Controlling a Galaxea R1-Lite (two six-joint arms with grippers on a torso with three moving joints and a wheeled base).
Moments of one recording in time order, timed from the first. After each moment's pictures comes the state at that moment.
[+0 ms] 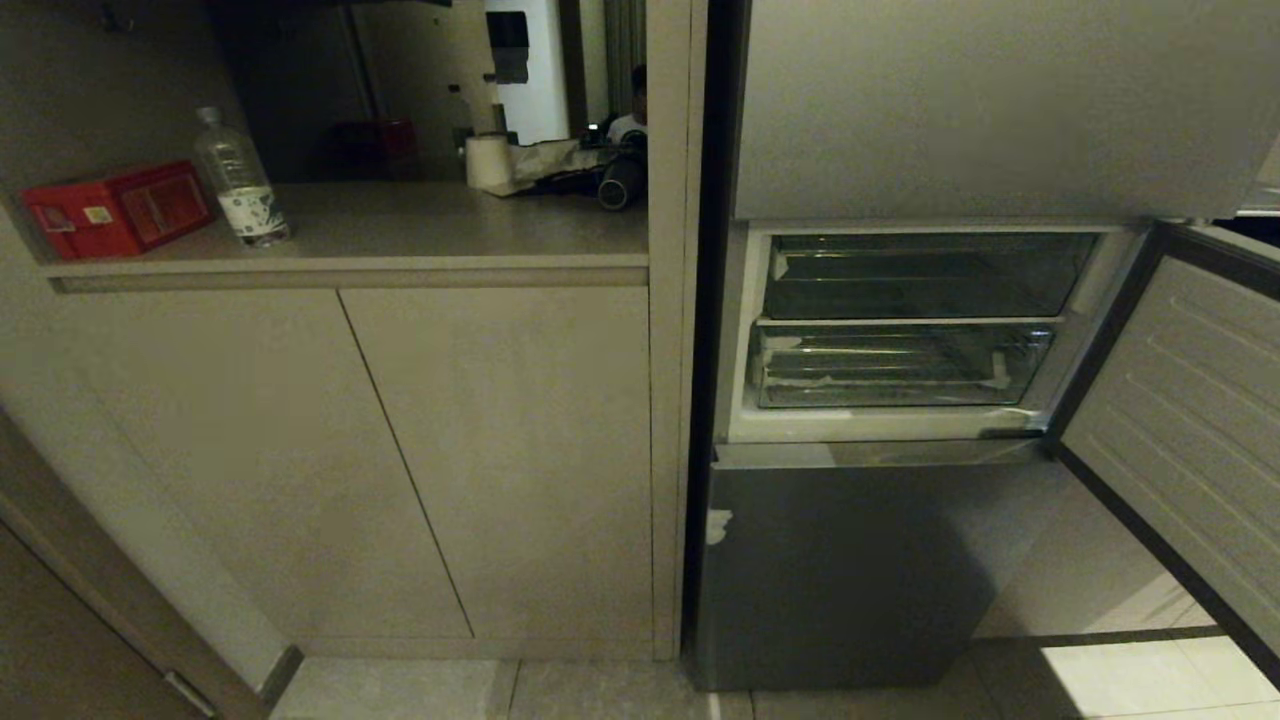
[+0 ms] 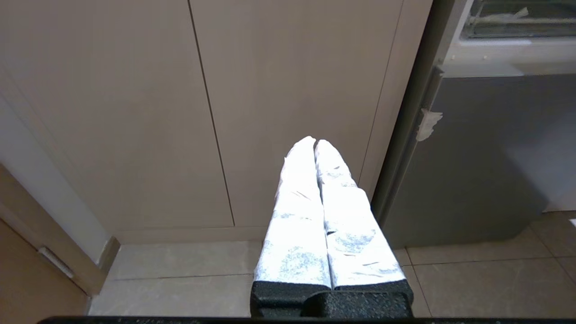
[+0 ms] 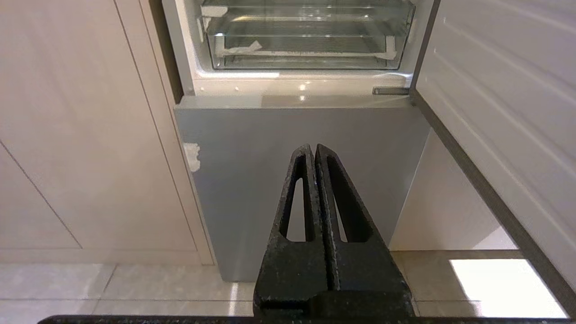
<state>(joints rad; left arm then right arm) -0.01 0.00 0.00 0.00 0.00 -0.01 0.00 0.00 0.00 -0.08 -0.01 0.02</state>
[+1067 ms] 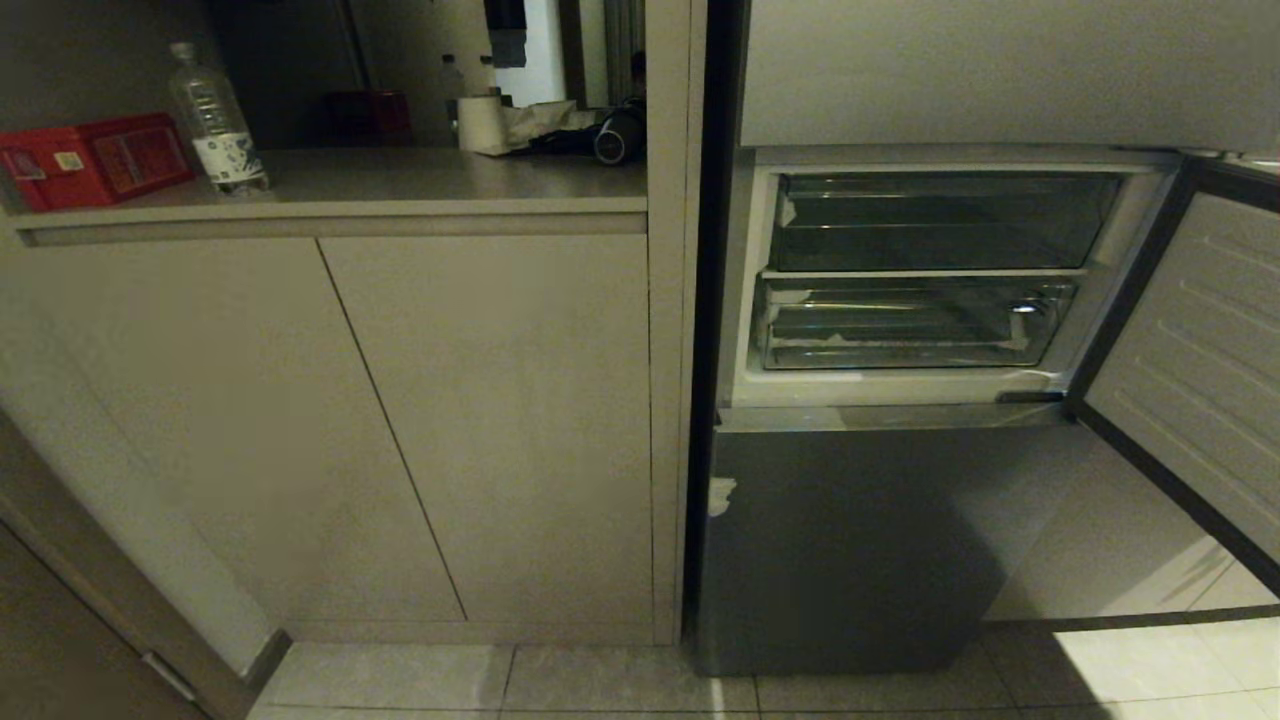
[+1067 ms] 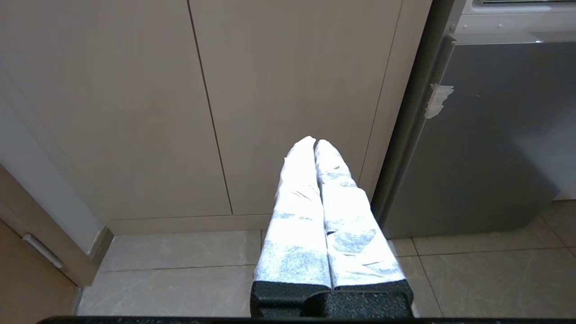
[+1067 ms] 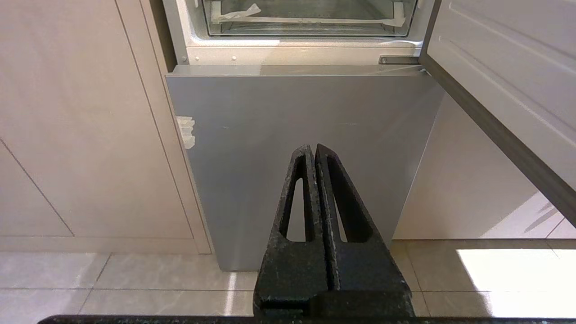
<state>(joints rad) -0.01 0.00 0.00 -0.01 0.00 -0.01 0.00 0.00 0.00 -0.08 -0.01 0.02</state>
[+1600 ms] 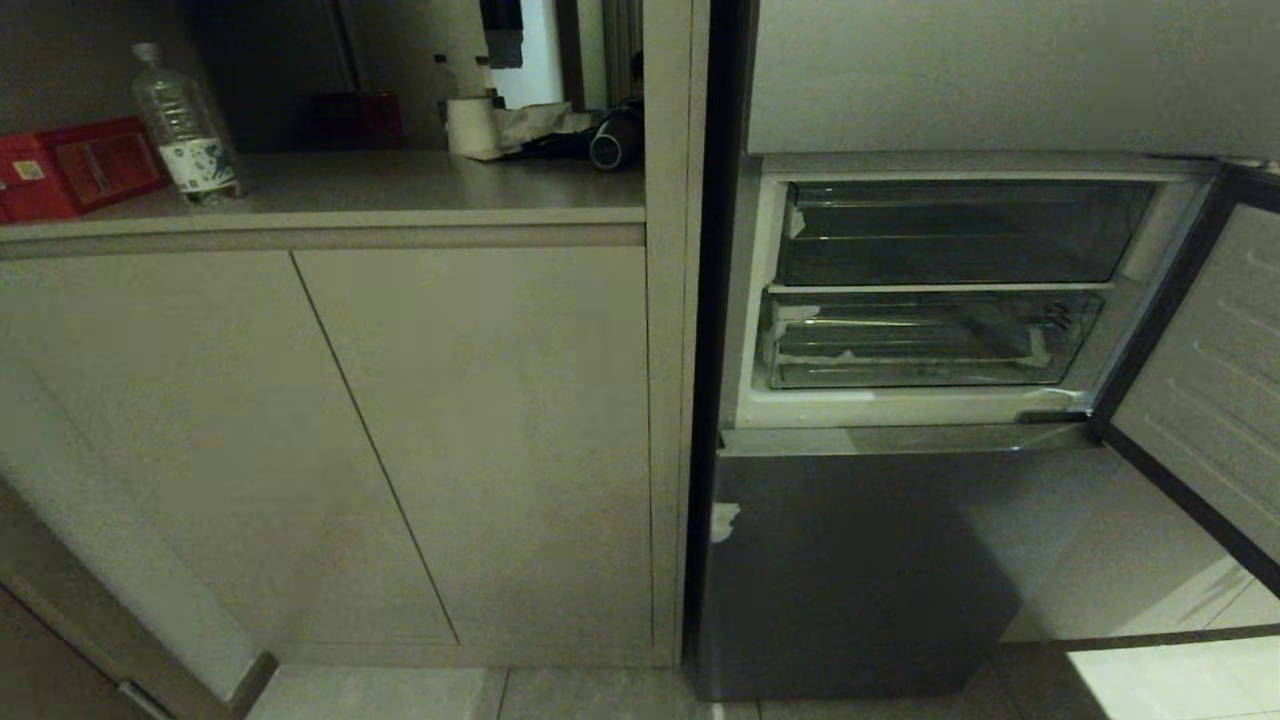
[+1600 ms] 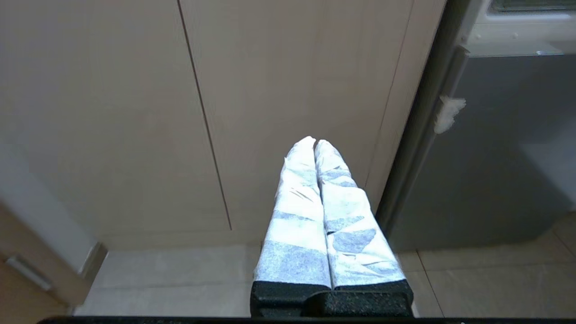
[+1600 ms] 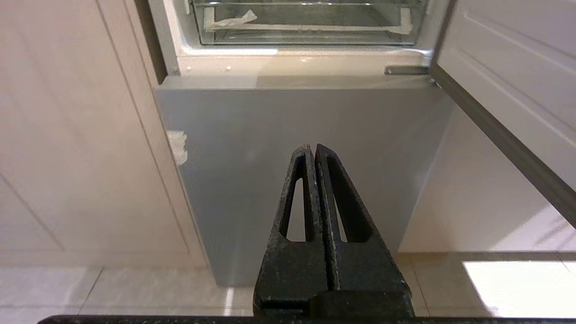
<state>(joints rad) -0.01 0.00 0.00 -0.01 0.00 -0.01 0.00 0.00 0.00 -0.08 -0.01 0.02</state>
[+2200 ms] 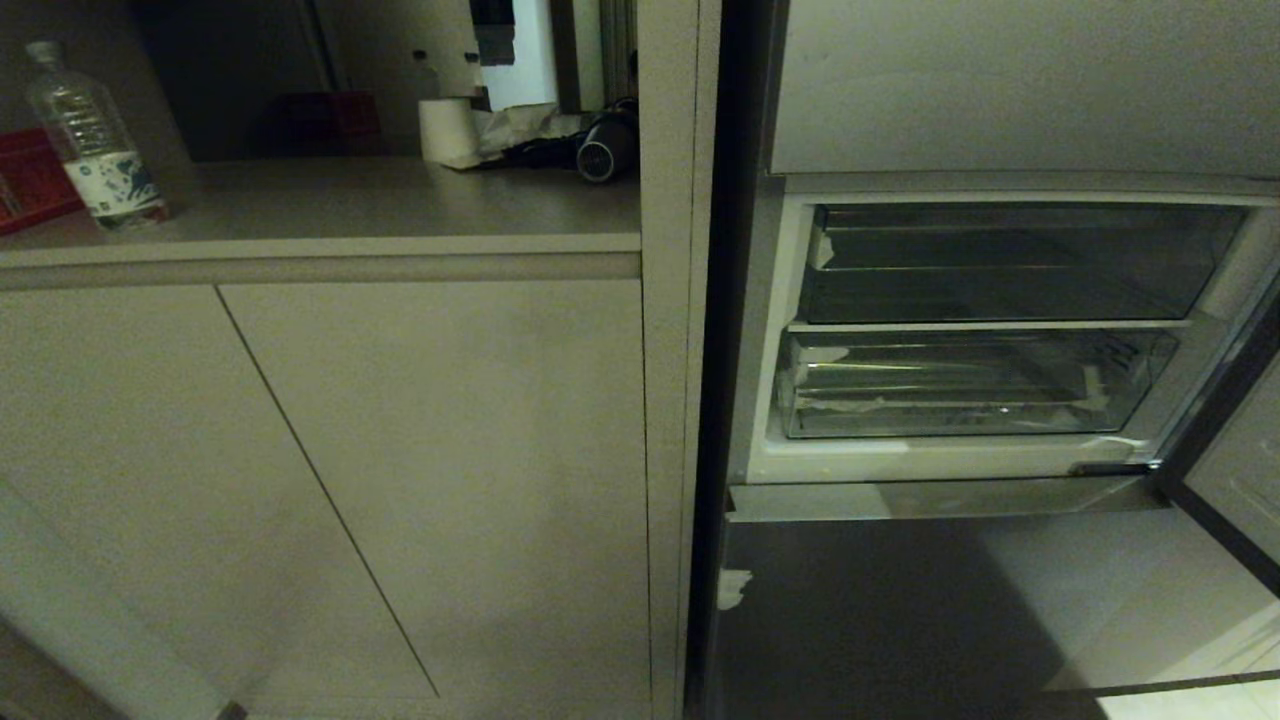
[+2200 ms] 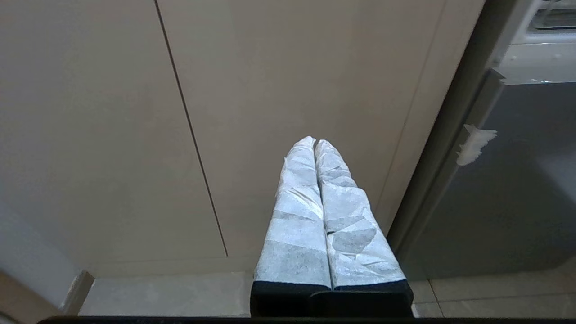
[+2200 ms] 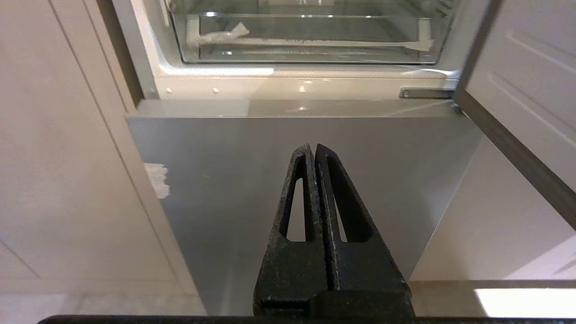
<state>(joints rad) -0.01 0.00 0.00 -0.01 0.00 -0.01 0.00 0.00 0.00 -0.08 -0.01 0.01</state>
